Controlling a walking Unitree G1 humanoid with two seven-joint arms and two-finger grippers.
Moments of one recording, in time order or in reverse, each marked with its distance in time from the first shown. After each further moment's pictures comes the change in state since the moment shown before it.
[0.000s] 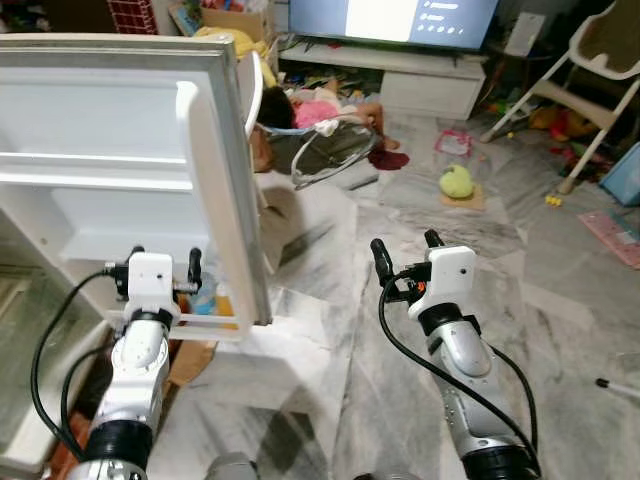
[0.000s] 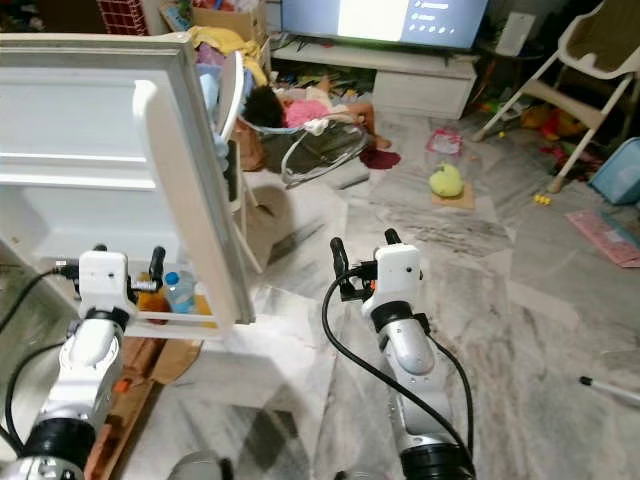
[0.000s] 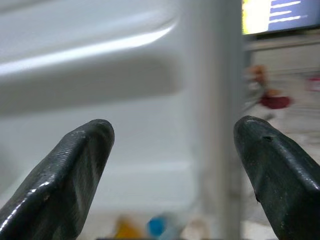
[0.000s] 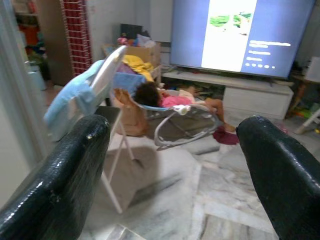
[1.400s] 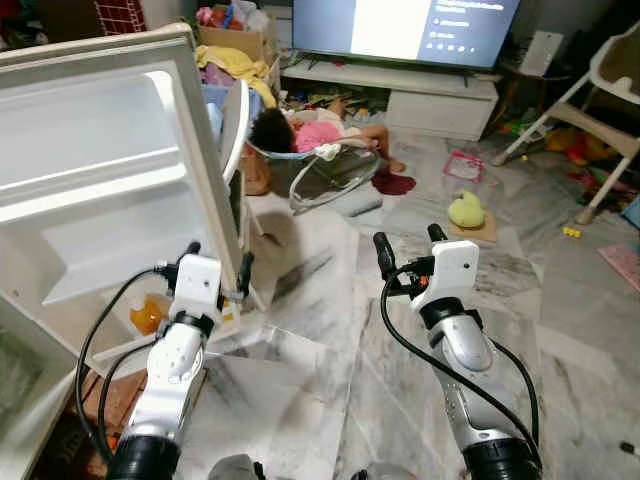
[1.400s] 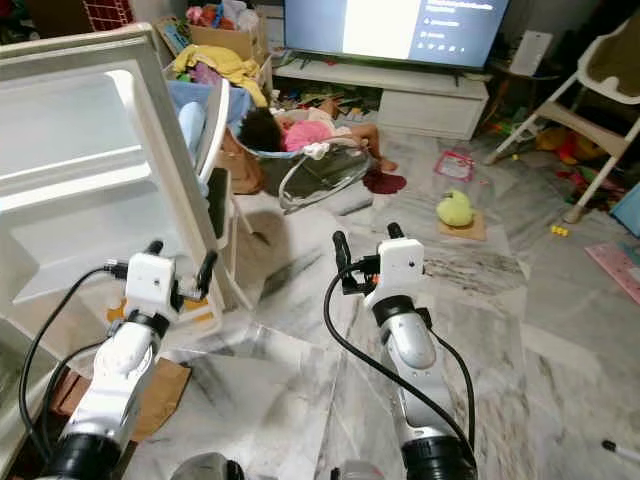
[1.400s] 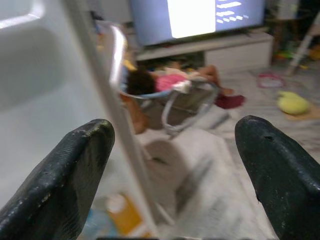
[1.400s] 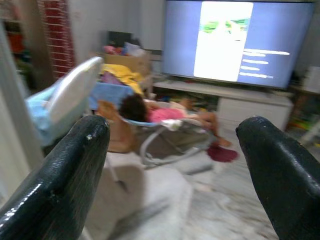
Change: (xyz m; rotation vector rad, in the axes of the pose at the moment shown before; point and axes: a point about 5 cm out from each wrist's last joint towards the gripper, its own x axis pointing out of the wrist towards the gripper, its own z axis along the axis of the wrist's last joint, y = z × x) left arm -0.037 -0.032 -0.014 0.000 0.018 -0.185; right arm 0.005 -0.001 0.002 0.003 -0.016 -0.007
